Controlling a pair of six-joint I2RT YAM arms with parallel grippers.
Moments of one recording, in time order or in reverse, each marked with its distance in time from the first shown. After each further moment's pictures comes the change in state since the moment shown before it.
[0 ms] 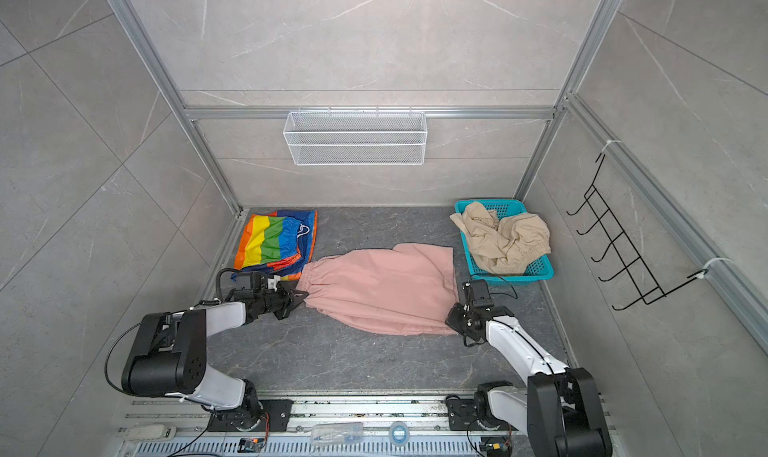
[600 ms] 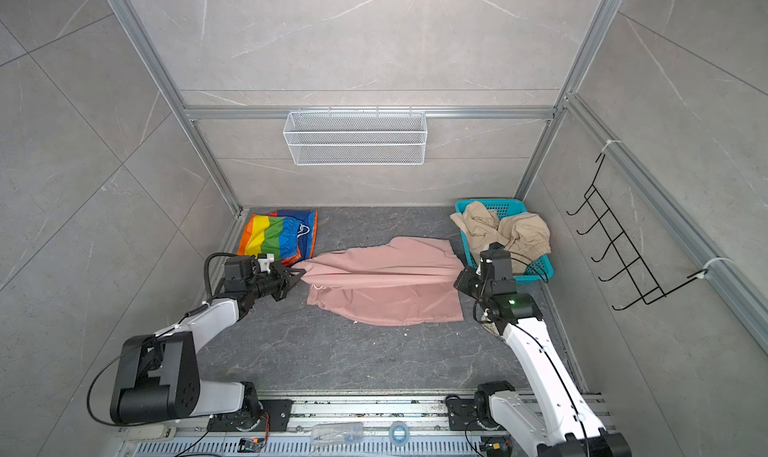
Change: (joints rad) left arm -0.001 -0.176 0.072 0.025 0.034 -0.080; right arm -0.013 -0.252 0.284 -0.135 0.074 -0.098
